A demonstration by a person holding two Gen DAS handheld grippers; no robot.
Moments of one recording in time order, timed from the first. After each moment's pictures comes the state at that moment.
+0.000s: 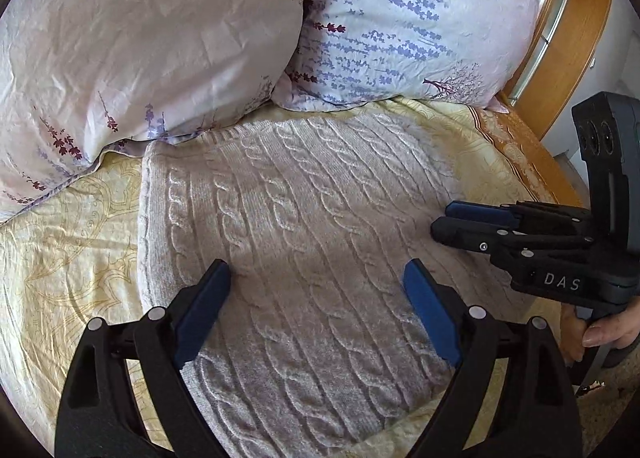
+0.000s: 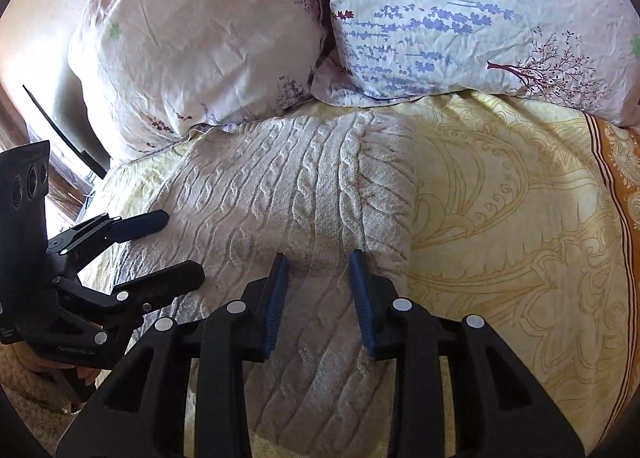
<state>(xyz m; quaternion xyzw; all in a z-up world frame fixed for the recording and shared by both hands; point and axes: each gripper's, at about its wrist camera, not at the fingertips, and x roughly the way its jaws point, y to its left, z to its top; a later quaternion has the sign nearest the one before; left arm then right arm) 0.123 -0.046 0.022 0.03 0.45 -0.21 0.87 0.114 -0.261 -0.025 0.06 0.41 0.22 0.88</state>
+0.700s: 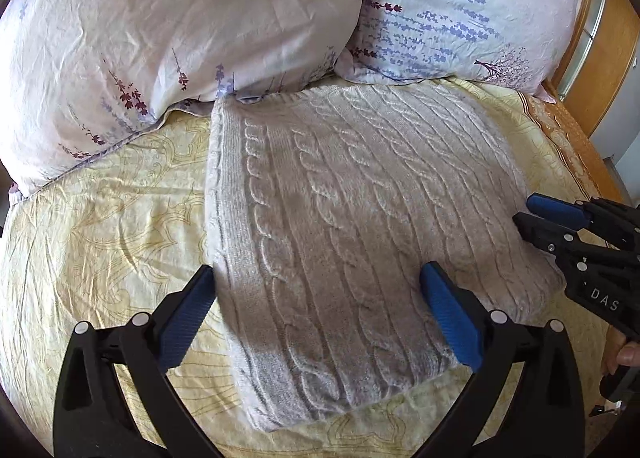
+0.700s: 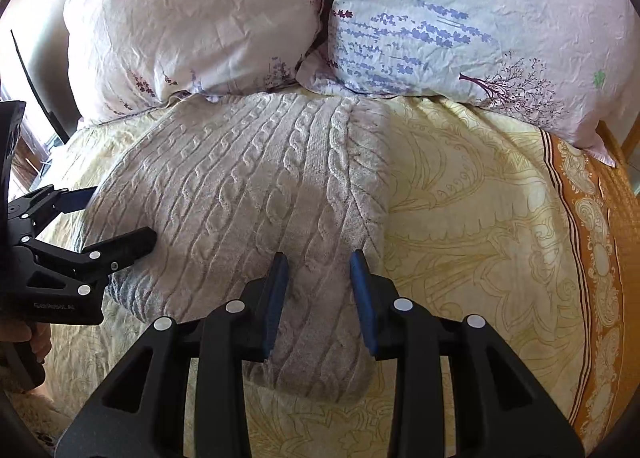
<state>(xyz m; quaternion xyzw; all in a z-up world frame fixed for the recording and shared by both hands) 0.102 -0.022 0.012 0.05 0.47 -0.12 0.87 0.081 -0.248 -0.030 -0.04 0.39 0.15 0.91</state>
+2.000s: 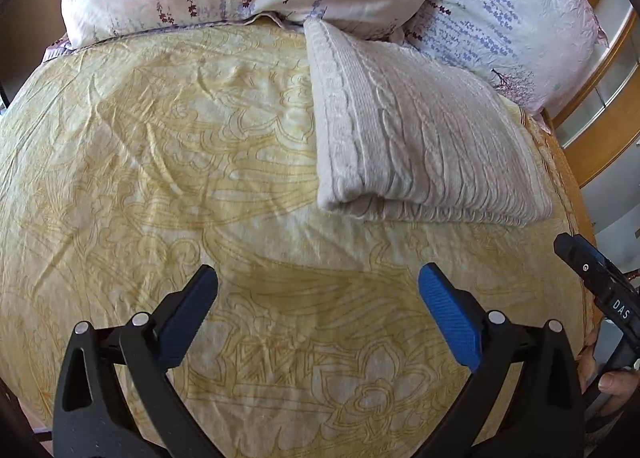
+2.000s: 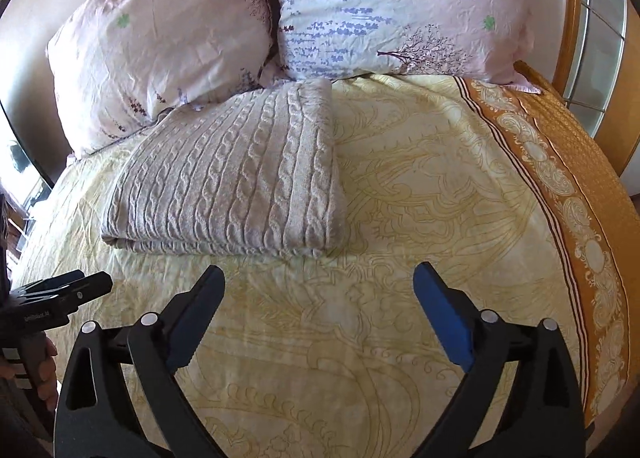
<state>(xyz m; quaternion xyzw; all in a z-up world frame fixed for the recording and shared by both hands) 0.004 0.042 0.020 -0.08 0.51 -0.09 0.85 -0.027 -0.237 -0.033 0.03 0.37 0.06 0.93</state>
